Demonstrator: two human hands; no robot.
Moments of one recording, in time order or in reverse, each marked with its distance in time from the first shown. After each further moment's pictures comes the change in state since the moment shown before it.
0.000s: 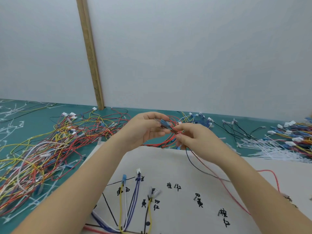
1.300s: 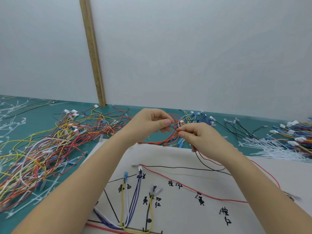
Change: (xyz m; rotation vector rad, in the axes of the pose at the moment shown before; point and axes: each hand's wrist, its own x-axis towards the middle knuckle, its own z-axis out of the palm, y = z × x) left_hand 0.000 0.003 0.002 0.634 0.032 0.228; right_hand 0.000 0.006 -0.002 -0.010 0.031 -0.001
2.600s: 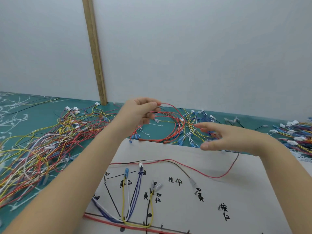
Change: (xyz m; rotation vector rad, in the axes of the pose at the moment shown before) left_hand -0.003 0.008 -0.018 -0.437 0.237 -0.161; right_hand -0.015 0.018 -0.059 -0.119 -0.383 0.226
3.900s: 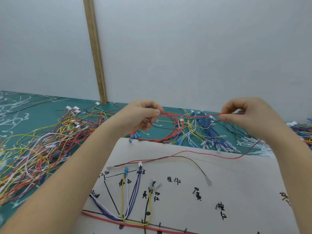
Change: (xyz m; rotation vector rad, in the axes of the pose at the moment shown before) left_hand -0.006 0.010 -0.002 0.169 -0.233 -0.103; right_hand -0.020 -0.011 -0.029 -0.055 0.691 -0.212
